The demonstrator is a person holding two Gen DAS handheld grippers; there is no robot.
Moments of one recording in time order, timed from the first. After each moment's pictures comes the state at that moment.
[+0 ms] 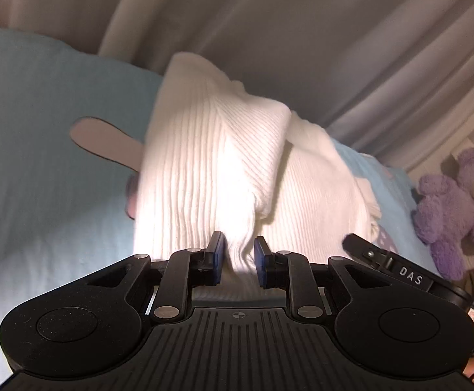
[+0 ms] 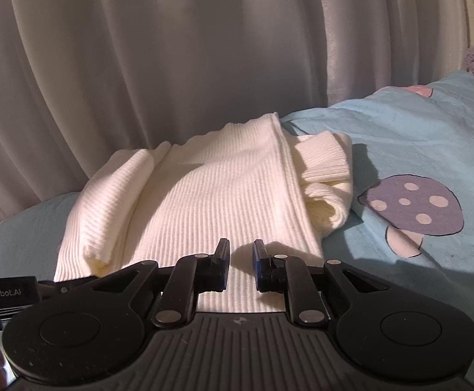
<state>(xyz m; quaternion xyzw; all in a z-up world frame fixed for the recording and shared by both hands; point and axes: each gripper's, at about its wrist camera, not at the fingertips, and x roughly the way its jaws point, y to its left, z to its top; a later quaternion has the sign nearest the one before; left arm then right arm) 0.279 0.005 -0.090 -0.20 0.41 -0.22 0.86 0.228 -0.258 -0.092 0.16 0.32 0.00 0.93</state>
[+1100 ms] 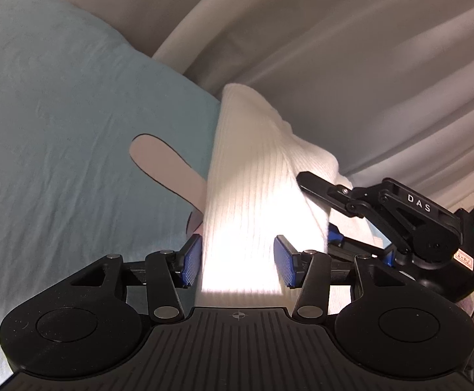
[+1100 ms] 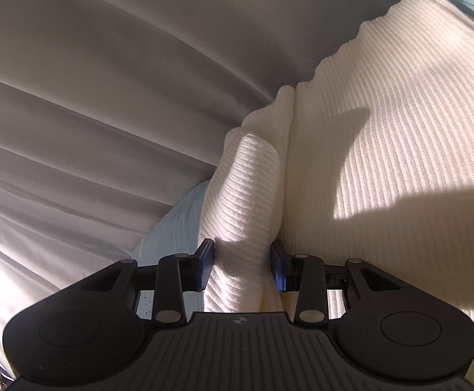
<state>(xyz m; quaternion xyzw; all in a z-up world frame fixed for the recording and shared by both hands) 0.310 0.054 -0.098 -0.29 0.42 -0.16 0.84 0.369 -0.229 -0.109 0.41 0.41 0.23 0.78</state>
